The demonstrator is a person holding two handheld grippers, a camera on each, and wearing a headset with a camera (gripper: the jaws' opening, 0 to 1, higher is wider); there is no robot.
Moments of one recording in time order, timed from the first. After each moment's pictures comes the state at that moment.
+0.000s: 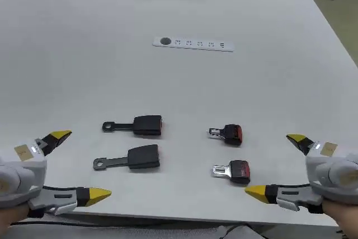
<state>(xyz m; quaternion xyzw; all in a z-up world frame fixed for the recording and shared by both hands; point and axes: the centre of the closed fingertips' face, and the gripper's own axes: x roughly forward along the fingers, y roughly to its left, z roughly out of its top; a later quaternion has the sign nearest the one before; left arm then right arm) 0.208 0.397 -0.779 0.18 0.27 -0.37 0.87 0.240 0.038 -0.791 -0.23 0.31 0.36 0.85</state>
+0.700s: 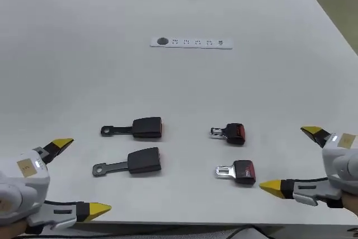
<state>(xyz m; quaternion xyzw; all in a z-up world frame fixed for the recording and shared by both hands) 0.207 0.396 -0.778 0.19 0.26 -0.37 0.87 0.246 0.041 -0.772 -0.23 0.28 0.35 0.86</state>
